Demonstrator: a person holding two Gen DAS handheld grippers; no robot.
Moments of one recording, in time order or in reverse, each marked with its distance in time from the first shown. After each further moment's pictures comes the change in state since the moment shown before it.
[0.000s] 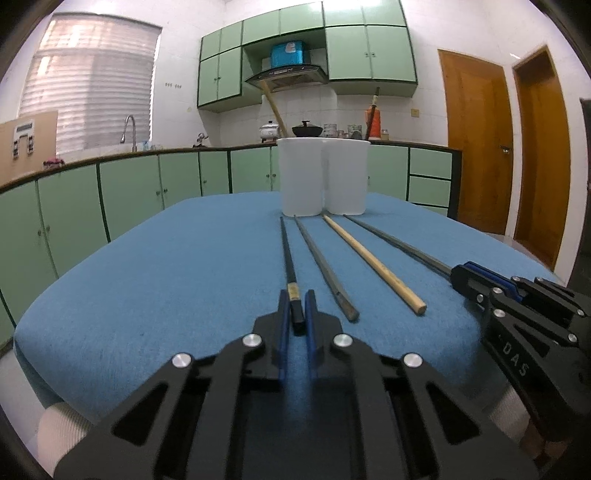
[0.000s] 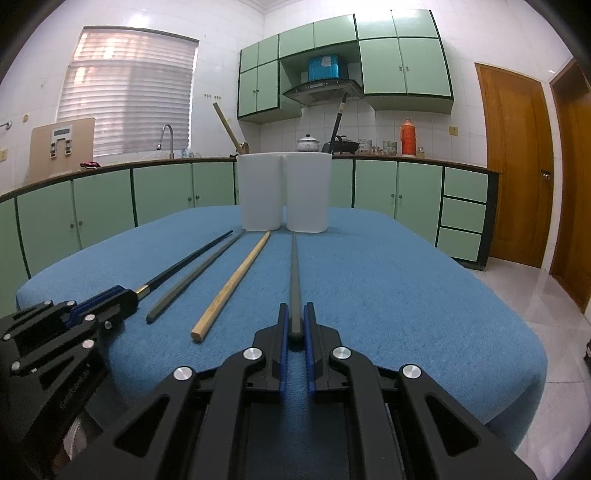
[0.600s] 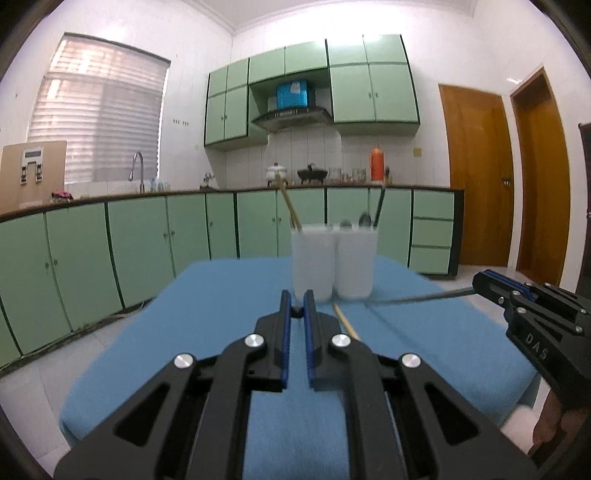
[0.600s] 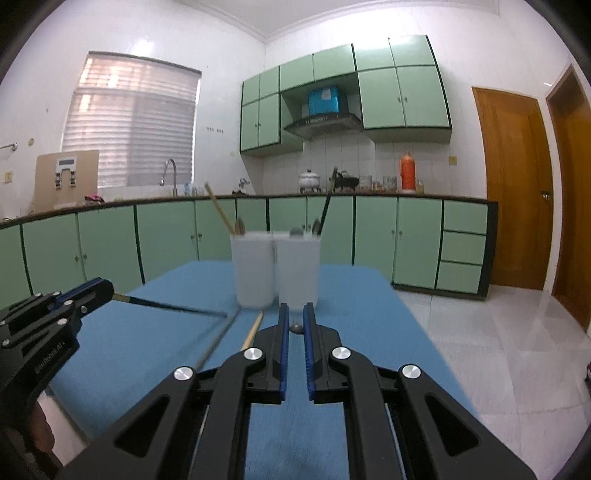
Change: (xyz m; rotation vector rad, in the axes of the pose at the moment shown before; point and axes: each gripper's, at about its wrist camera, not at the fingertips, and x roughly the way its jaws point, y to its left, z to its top) left arm -0.037 0.014 0.088 0.005 -0.177 0.012; right arm -0.029 -0.022 0.085 0.003 -0.136 0.024
